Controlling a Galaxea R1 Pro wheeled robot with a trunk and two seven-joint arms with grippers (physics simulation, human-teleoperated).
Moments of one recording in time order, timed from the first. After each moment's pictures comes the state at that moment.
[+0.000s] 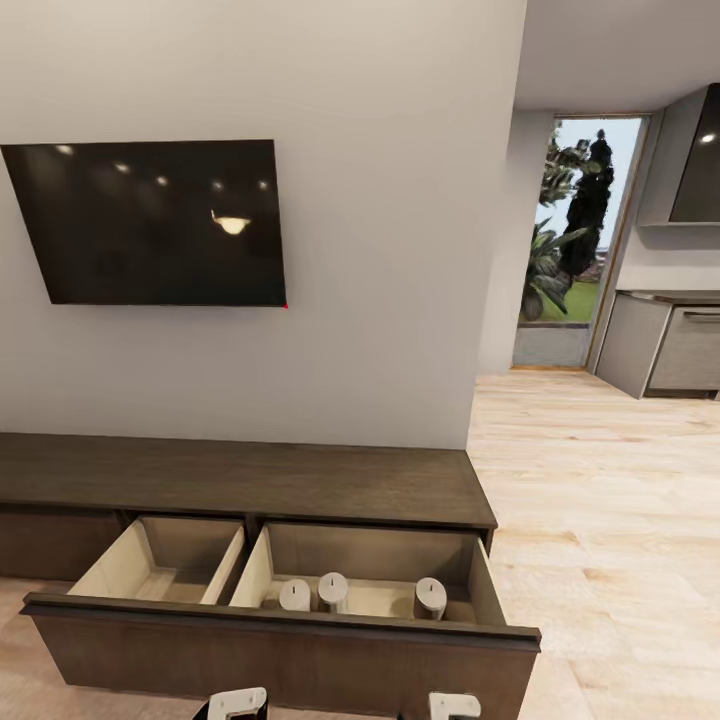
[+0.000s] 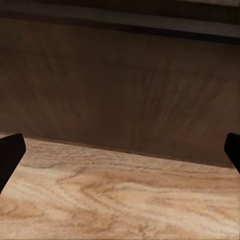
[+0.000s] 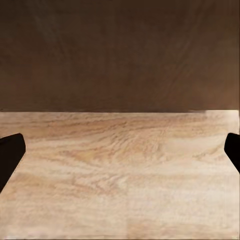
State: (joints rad) left arm -0.19 0.02 -0.38 -0.49 0.37 -0.32 0.19; right arm -0.32 0.17 0.43 -0.26 -0.38 -0.16 -0.28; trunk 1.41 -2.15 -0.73
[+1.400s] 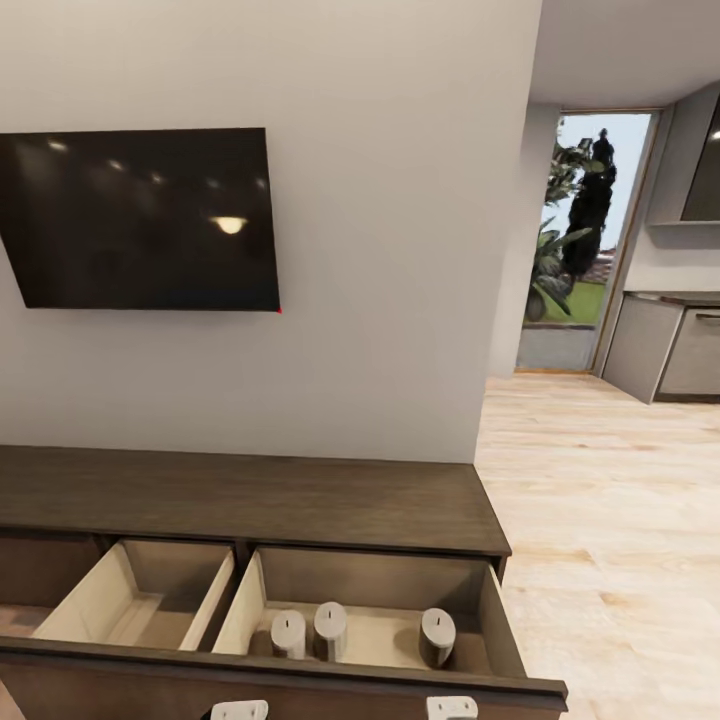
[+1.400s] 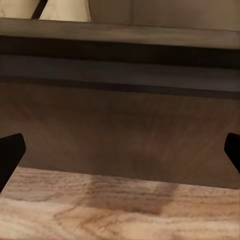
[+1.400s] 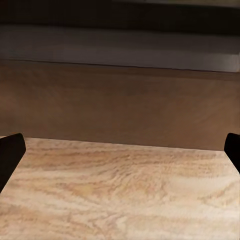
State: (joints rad) left arm -0.19 0.02 -0.38 -0.45 0.32 -0.32 0.19; right arm -0.33 0.17 0.43 -0.23 -0.34 -0.15 -0.25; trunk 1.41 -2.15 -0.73
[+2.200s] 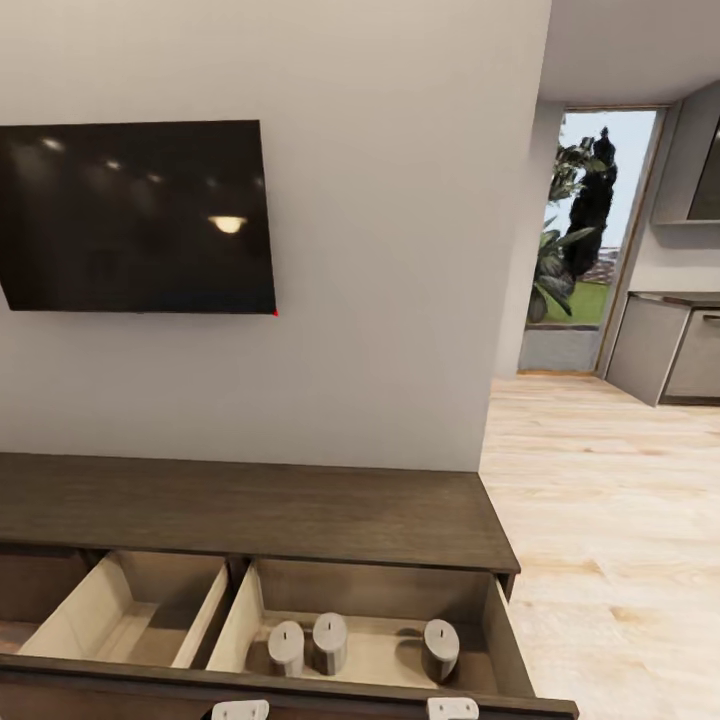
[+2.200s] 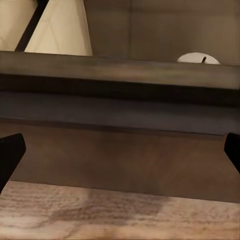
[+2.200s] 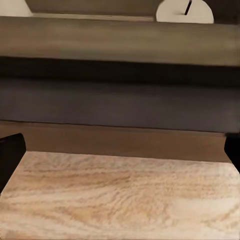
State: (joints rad) left arm -0.19 0.02 -0.38 -0.45 0.31 -0.32 0.19; right arm -0.33 0.17 0.42 -0.23 -0.35 -0.15 -0.25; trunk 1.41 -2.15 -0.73
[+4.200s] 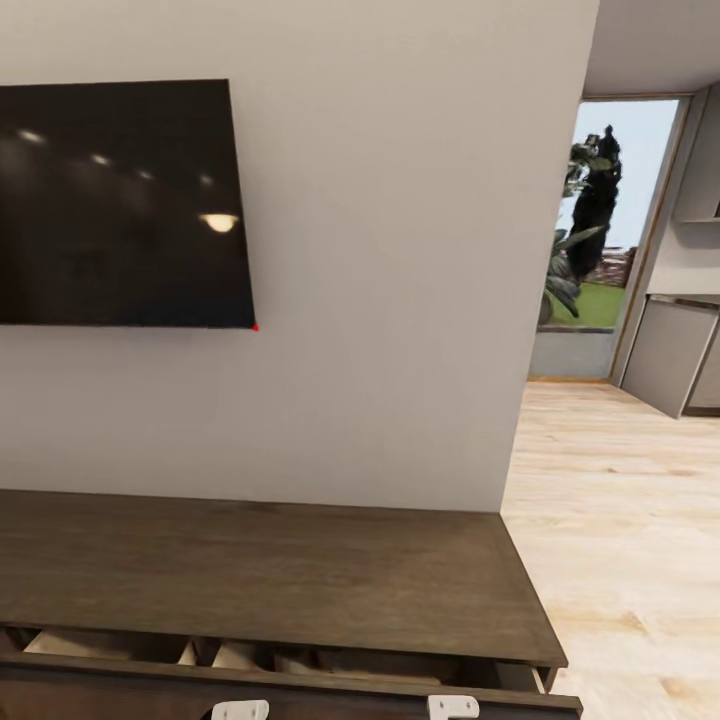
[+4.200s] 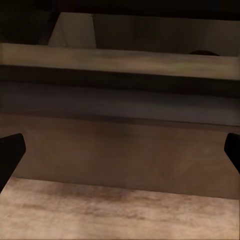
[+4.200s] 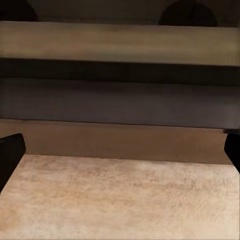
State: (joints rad) left arm -0.19 0.02 -0.38 -0.45 0.32 -0.32 0.19; right arm -0.33 0.17 0.42 -0.23 -0.34 -0.17 -0.25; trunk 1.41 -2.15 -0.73
